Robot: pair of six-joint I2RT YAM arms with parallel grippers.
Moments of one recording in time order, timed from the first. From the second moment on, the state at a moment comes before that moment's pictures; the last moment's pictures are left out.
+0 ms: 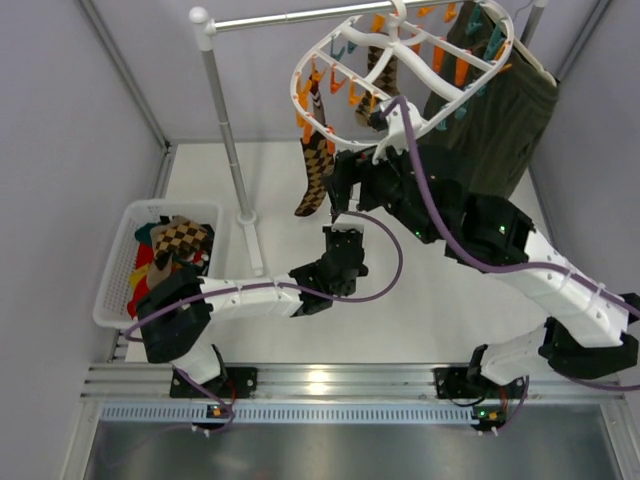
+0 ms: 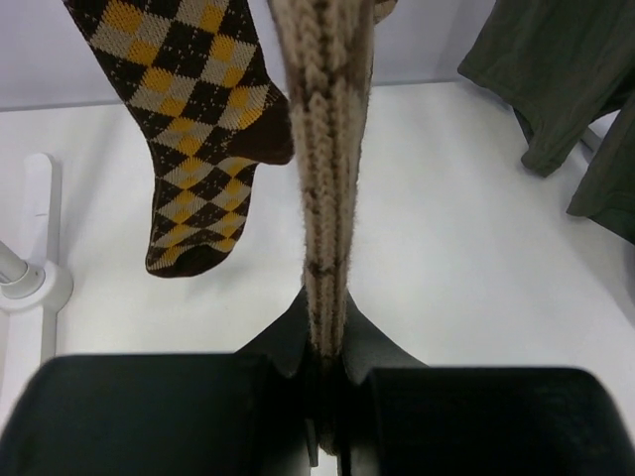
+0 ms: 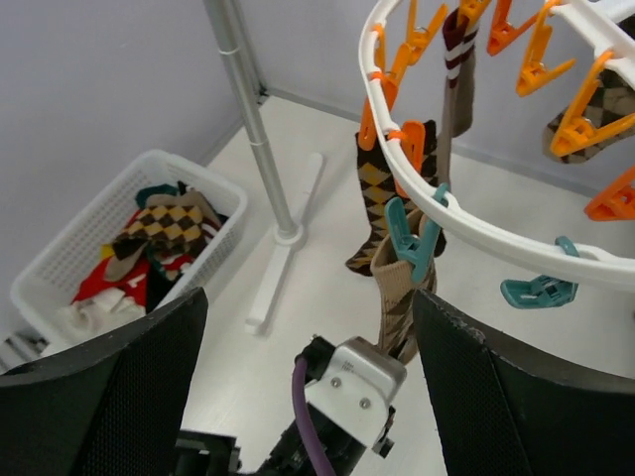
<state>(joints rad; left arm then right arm) -1.12 1.59 0.95 0.53 -1.04 -0.12 1.11 1.33 1.85 -0.66 0.48 0.24</state>
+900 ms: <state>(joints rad) -1.12 1.58 0.95 0.53 -1.03 -0.10 1.10 1.71 1.97 -0.65 0.99 0.13</state>
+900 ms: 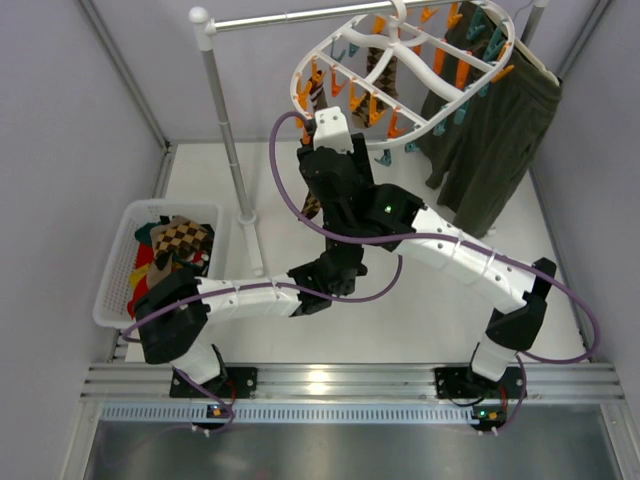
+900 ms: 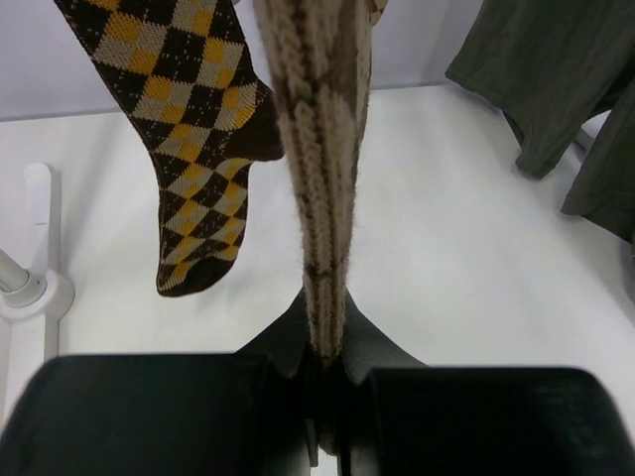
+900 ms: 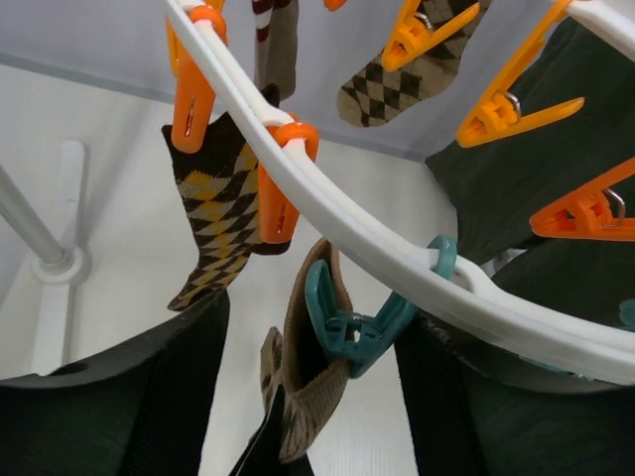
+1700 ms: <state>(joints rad) -1.12 1.55 0.94 0.53 -1.00 -0.13 1.10 1.71 1.91 -0.37 1.14 -0.05</state>
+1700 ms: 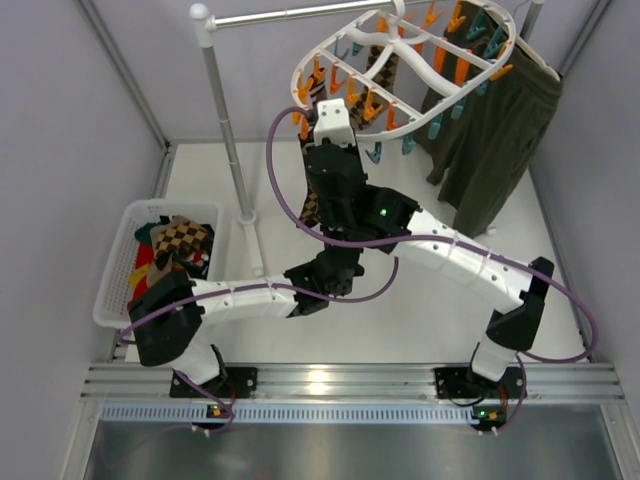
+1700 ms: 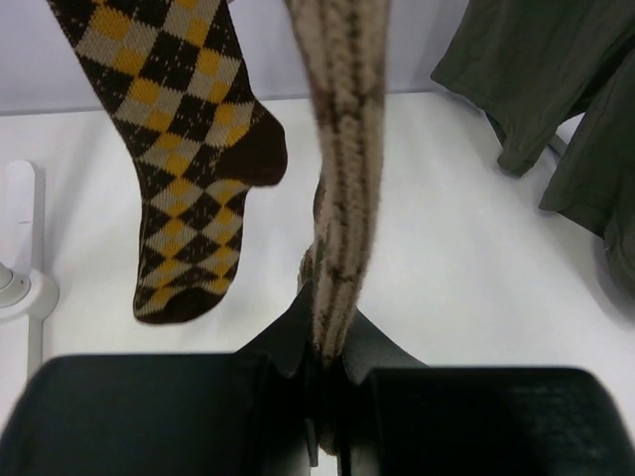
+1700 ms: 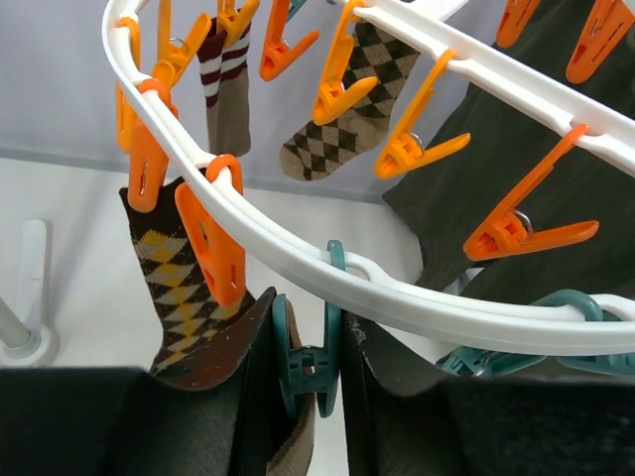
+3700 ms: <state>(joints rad) 0.21 1.71 1.19 -0.74 -0.45 -0.67 1.09 0.70 0.95 -0.35 0.13 0.14</state>
